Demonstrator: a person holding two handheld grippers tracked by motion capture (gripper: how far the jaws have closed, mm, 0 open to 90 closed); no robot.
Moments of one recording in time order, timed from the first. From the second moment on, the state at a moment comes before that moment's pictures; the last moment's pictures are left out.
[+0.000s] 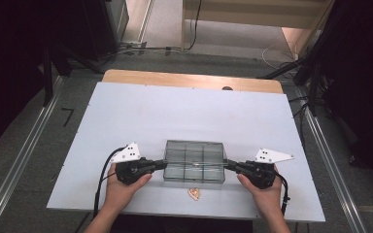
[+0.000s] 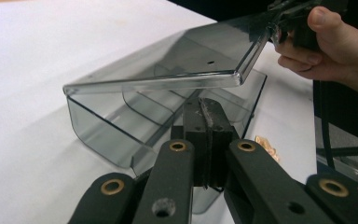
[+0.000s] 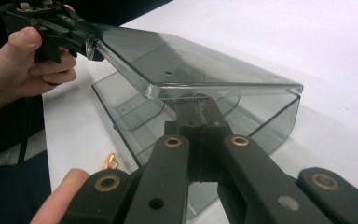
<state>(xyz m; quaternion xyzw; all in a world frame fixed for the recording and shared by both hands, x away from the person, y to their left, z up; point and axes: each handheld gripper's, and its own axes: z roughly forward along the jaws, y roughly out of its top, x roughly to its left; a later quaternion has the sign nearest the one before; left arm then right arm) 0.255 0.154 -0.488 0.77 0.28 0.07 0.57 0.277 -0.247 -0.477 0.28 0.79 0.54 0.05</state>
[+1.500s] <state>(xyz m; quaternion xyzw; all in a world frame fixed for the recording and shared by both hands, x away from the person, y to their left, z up) 0.326 0.138 -0.488 0.73 0.36 0.09 0.58 0.319 -0.232 -0.444 0.29 0.78 0.55 0.08</state>
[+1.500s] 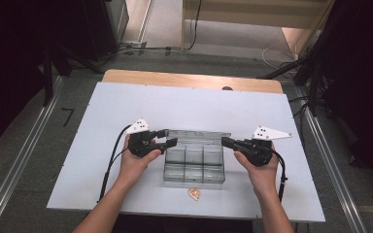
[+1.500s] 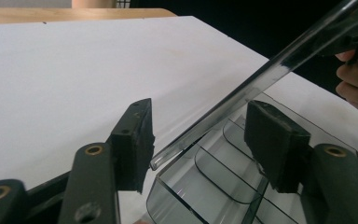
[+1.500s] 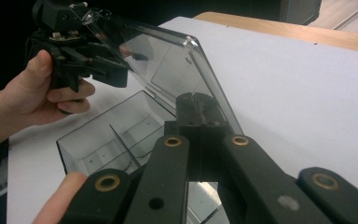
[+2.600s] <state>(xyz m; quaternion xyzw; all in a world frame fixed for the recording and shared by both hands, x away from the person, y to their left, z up) 0.330 0.142 -0.488 0.71 0.38 0.07 0.59 0.337 -0.250 -0.458 0.37 0.76 0.53 0.05</state>
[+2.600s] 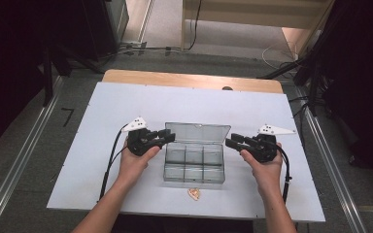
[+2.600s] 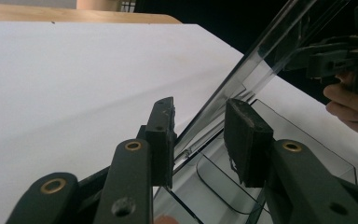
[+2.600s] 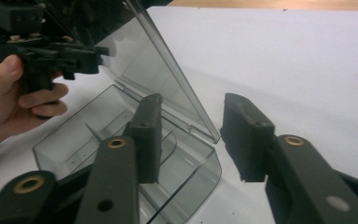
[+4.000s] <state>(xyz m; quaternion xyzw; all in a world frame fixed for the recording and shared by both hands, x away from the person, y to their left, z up) 0.339 0.144 -0.495 0.69 0.44 0.07 0.57 0.355 -0.223 -0.488 0.43 0.72 0.54 0.07</state>
